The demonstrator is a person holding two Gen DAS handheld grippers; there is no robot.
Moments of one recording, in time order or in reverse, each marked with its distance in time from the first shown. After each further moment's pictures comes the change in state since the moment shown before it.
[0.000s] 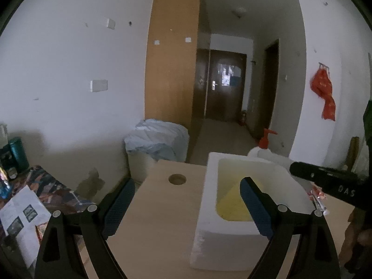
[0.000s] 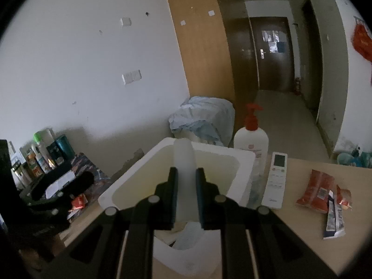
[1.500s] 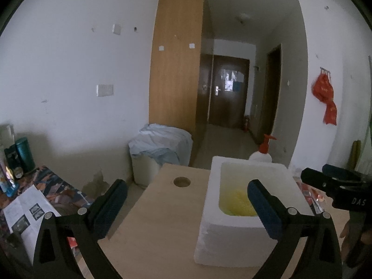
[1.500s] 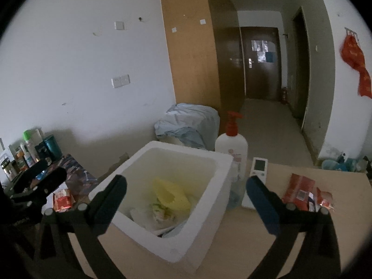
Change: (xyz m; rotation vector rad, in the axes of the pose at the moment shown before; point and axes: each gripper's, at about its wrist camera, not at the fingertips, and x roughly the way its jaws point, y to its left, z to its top) left arm -0.022 0.006 -0.001 -0.006 -0.027 0.015; right arm -0.021 0.000 -0.006 -0.026 -0.046 -0.105
